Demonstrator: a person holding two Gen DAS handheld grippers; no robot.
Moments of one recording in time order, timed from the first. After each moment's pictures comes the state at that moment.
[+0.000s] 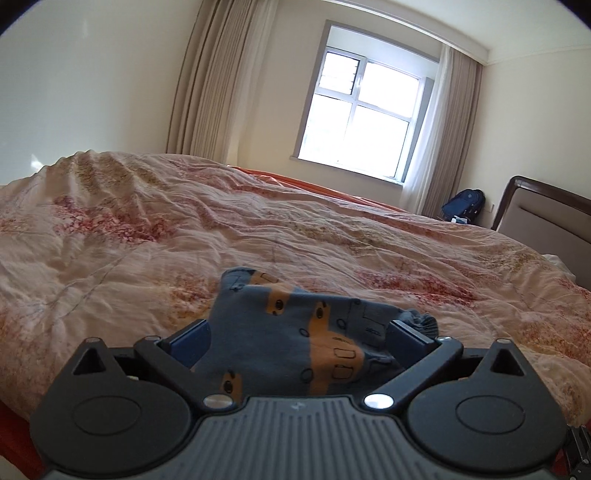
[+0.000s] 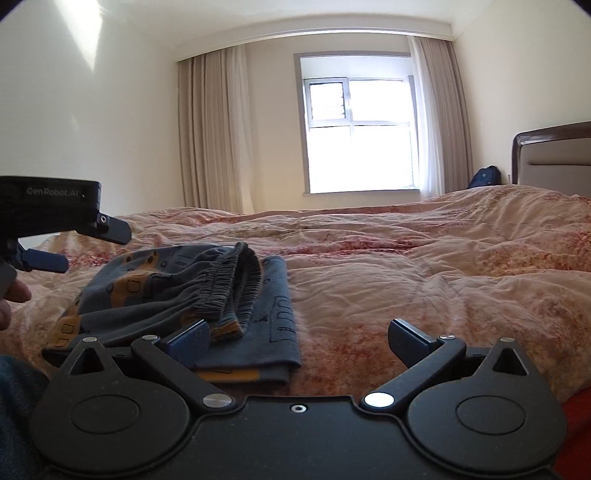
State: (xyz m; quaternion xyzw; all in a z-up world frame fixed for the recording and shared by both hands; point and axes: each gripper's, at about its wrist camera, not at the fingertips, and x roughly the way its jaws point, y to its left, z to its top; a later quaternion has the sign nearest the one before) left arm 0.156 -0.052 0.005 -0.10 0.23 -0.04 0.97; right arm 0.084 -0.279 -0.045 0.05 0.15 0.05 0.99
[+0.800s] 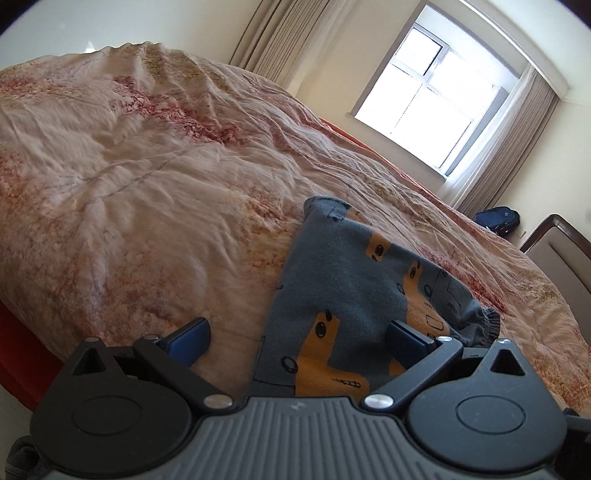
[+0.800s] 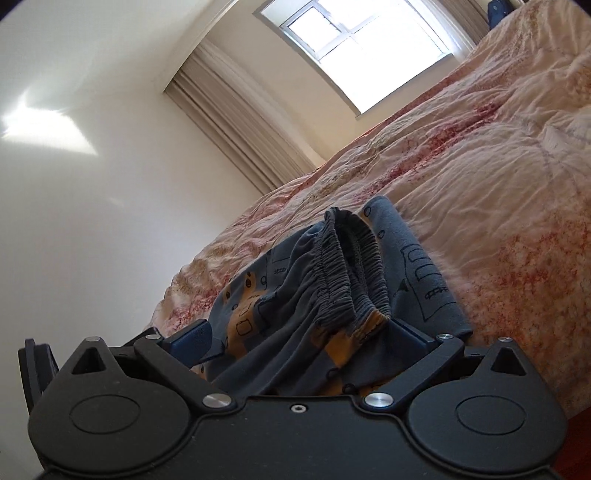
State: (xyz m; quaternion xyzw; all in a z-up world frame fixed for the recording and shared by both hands) left arm 0.169 0.003 -0.038 -0.23 0.32 0.00 0.92; right arm 0.139 -0.275 -0.049 0.35 0.24 0.17 0.89
